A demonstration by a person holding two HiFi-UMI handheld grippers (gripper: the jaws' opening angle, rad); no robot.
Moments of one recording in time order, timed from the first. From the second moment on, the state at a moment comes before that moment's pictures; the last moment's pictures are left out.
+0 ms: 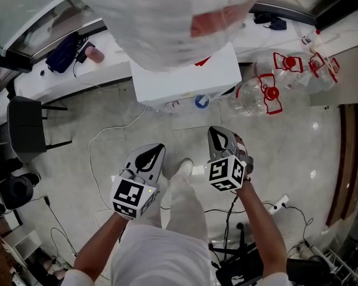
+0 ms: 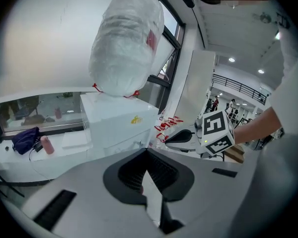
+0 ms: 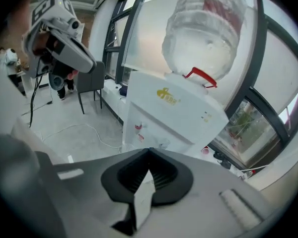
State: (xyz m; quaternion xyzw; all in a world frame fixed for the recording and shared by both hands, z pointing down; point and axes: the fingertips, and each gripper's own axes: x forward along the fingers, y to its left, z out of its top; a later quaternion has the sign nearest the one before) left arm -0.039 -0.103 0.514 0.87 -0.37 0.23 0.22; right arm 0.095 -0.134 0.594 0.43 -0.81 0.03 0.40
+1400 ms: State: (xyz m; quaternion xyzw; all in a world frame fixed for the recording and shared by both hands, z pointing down) left arm -0.048 -0.054 0.324 0.90 -0.38 0.13 0.16; right arm 0.115 -0.033 0.329 0.58 -0.79 0.06 0.19
